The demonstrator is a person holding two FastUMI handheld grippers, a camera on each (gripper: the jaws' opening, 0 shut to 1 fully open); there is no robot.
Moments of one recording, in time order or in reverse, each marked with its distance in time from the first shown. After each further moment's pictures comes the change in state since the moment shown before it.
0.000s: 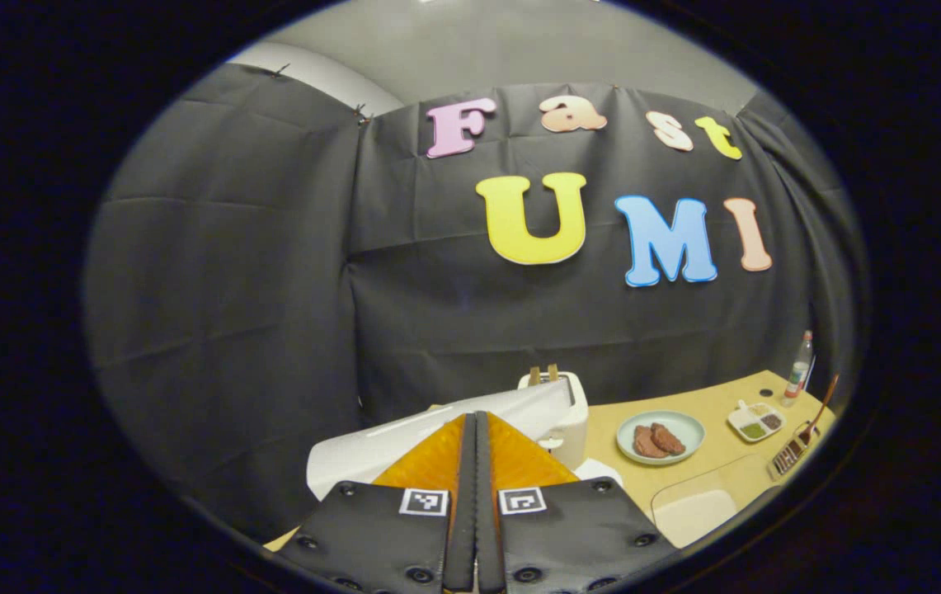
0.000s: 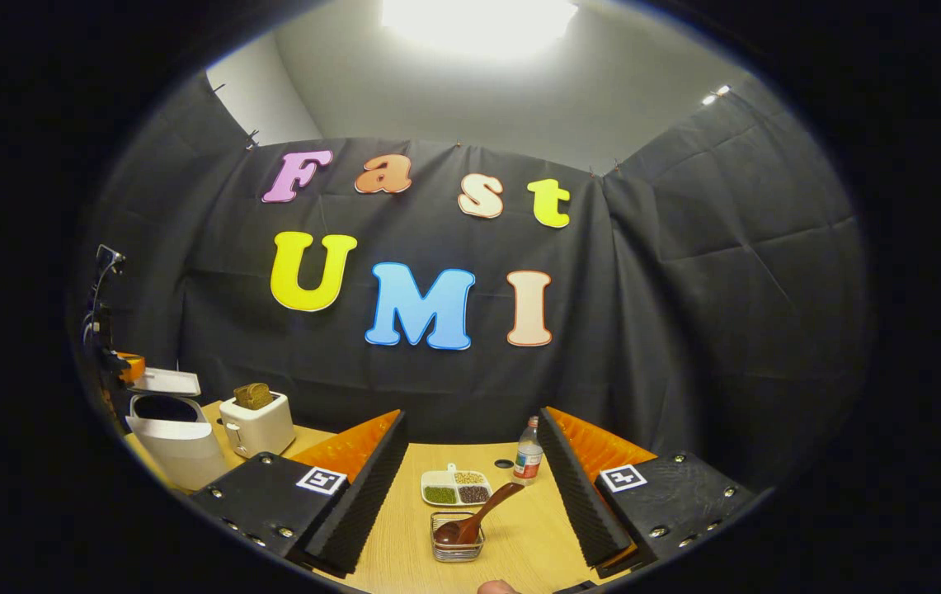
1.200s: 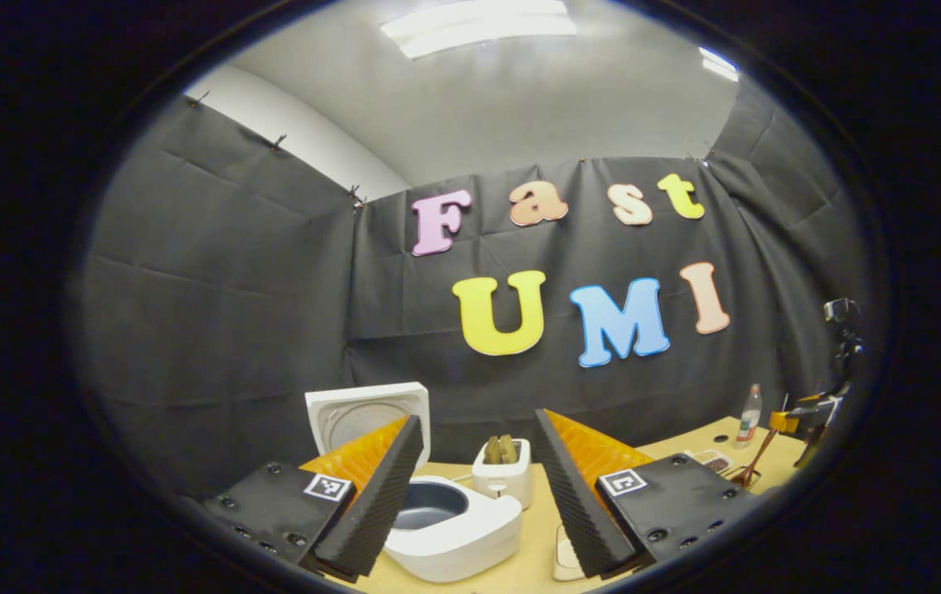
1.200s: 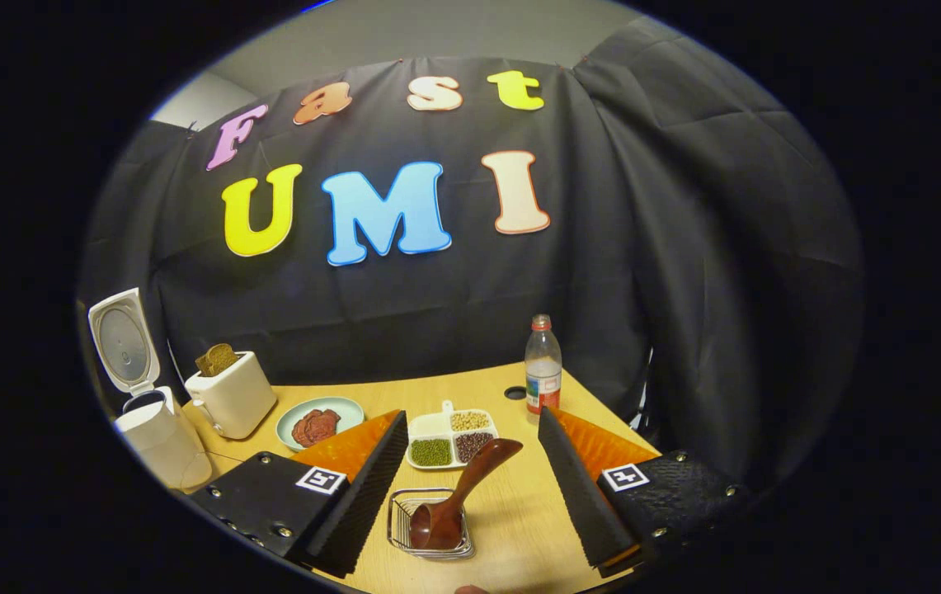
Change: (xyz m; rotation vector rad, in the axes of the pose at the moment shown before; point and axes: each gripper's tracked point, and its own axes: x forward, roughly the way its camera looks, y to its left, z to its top) left arm -0.168 -0.071 0.110 0.037 -0.249 0.002; right arm 0.125 -0.037 -0.168 0.215 0.340 0.055
